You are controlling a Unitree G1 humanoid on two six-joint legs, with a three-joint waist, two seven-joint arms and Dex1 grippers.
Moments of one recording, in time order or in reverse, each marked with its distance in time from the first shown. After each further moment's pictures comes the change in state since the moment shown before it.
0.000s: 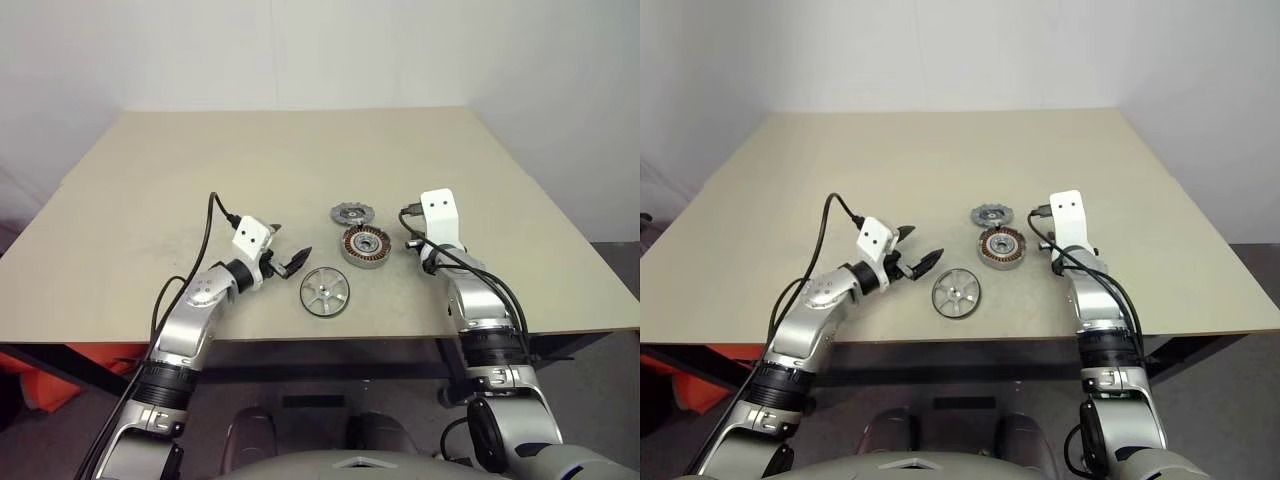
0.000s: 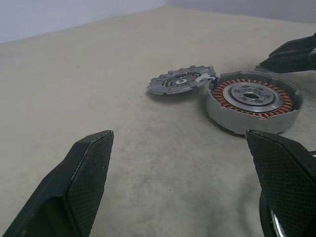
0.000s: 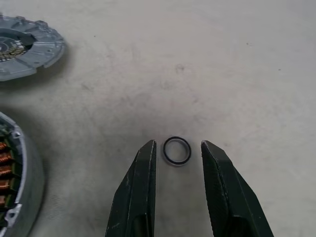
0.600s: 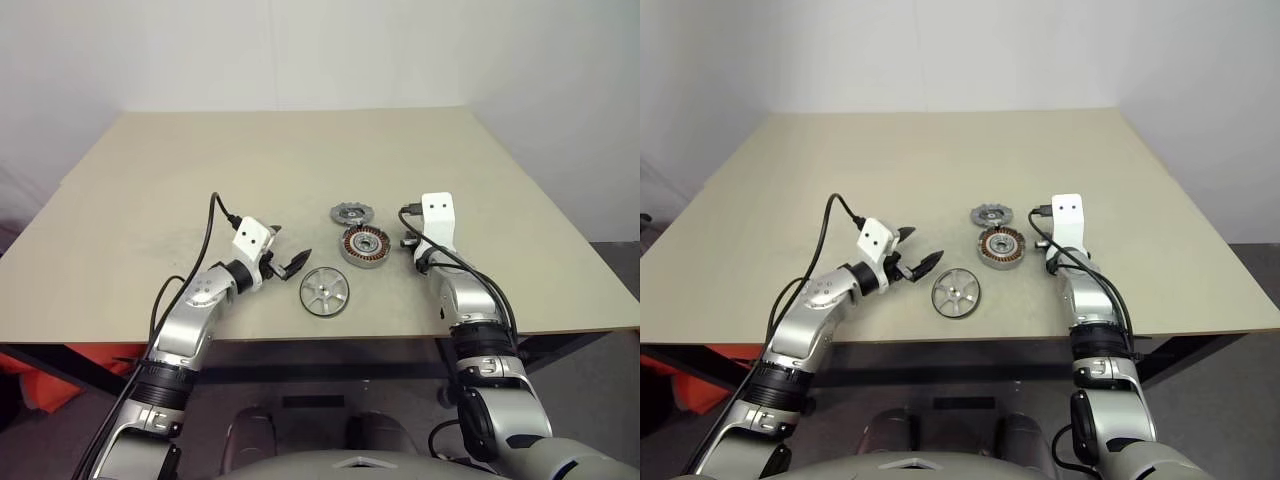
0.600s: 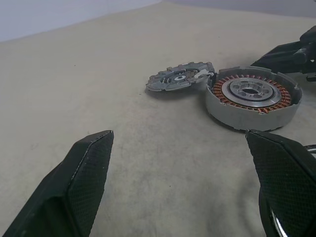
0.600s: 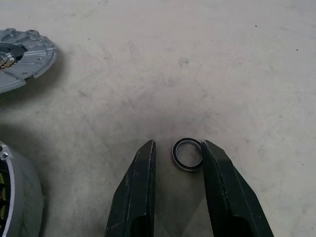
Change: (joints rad) left arm 0.000 0.017 -0.005 0.000 0.001 0.001 -0.002; right arm -0.046 0.039 -0.048 0.144 0.057 -0.099 -0.041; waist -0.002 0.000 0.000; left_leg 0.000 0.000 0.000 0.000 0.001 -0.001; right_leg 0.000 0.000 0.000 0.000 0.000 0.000
